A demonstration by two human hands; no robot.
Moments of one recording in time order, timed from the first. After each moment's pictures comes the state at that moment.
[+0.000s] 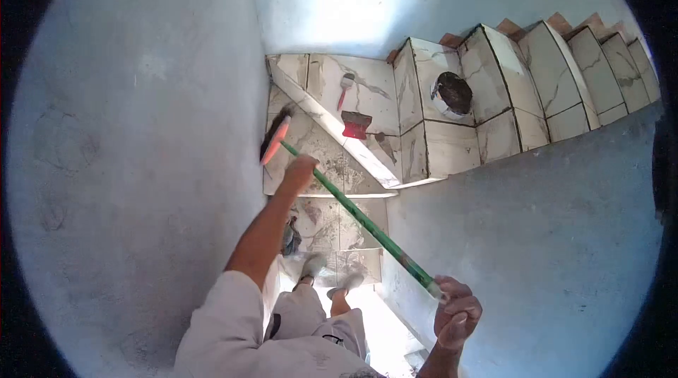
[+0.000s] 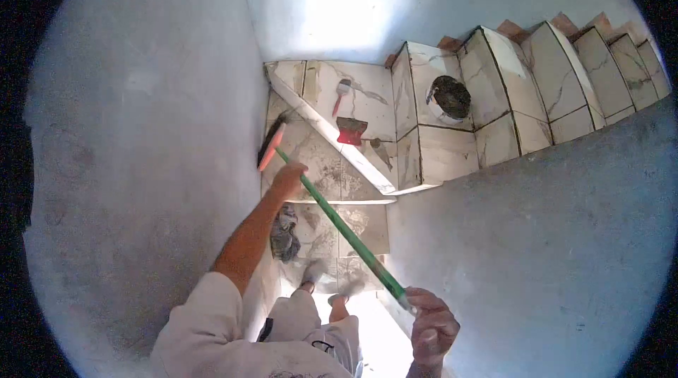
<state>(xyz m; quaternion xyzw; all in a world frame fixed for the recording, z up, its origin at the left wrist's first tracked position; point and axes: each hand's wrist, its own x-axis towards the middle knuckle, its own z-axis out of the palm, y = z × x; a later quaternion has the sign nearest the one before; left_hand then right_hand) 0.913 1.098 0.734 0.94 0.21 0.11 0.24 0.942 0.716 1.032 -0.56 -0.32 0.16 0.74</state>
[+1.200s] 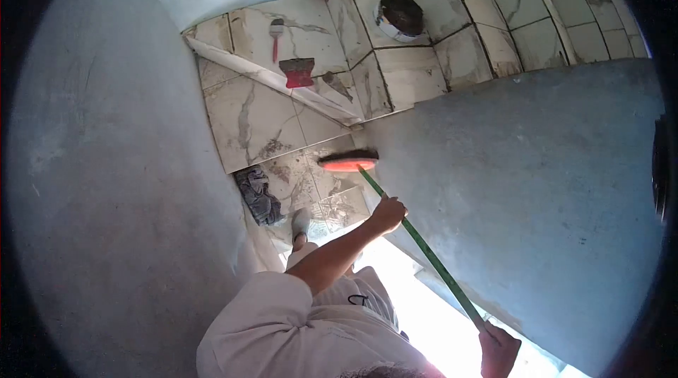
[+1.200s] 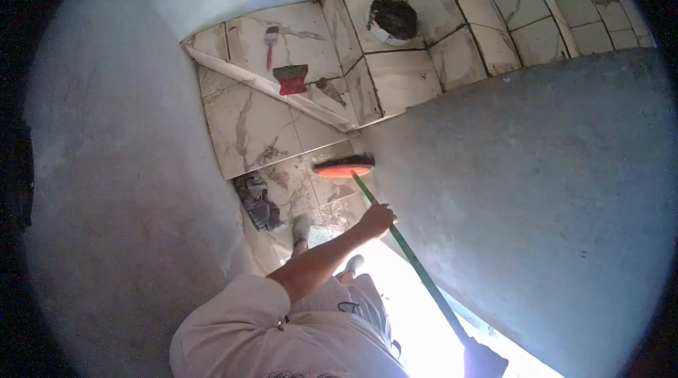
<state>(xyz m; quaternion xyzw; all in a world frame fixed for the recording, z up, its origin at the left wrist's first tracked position) 0.964 0.749 0.727 0.90 -0.14 -0.04 0.41 0.857 0.693 1.182 -0.99 0.05 0.12 -0.03</state>
